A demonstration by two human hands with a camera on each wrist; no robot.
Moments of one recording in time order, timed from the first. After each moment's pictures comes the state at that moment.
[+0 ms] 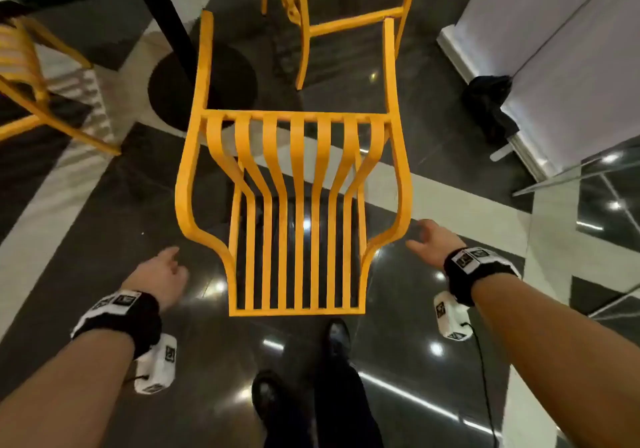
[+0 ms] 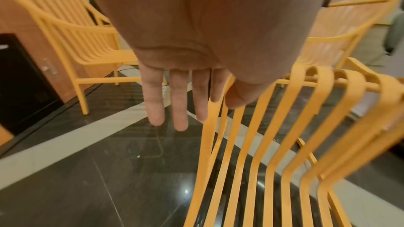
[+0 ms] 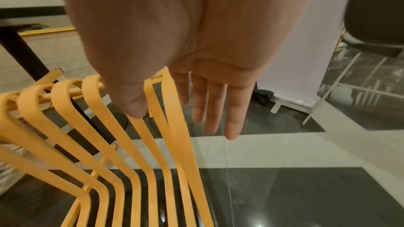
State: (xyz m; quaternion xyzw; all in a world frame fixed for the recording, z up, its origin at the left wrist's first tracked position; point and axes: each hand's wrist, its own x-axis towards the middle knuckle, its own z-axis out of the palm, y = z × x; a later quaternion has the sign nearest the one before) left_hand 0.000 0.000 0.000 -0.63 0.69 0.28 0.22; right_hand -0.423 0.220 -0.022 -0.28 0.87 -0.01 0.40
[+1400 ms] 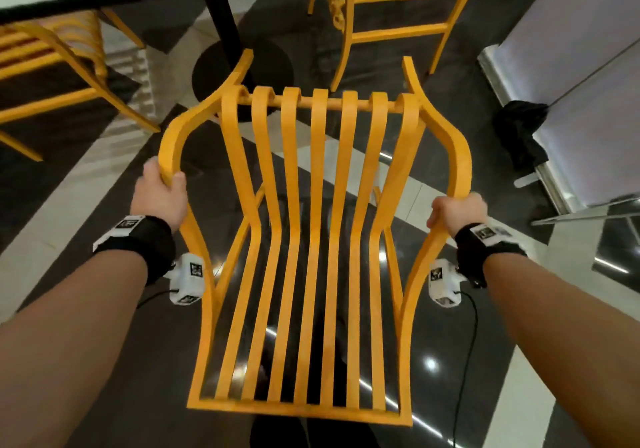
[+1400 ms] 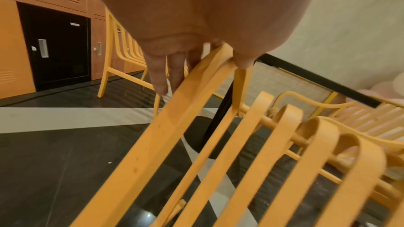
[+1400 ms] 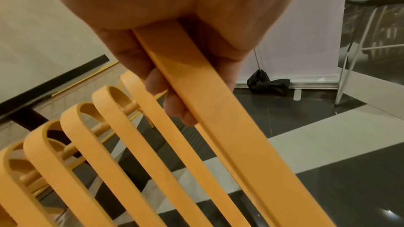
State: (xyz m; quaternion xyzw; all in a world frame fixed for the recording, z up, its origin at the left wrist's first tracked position) left_hand -0.025 -0.047 0.066 -0.74 0.61 0.26 -0.10; right_hand -0.428 0.155 0.072 -0.11 0.90 -0.26 0.33
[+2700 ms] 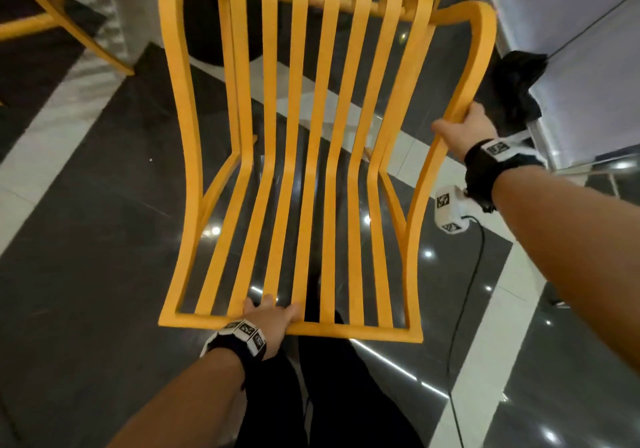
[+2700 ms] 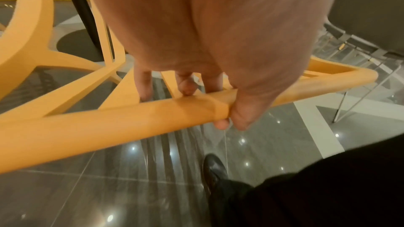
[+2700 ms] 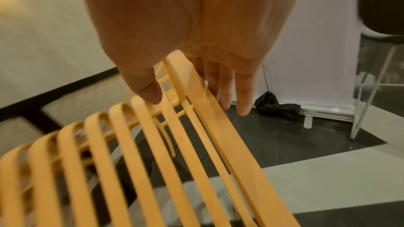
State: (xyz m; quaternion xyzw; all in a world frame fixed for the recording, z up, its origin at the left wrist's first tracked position) left_hand -0.036 0.234 -0.016 -0.27 0.75 0.37 0.48; right_hand -0.452 0.136 0.076 -0.22 0.93 -0.12 0.28
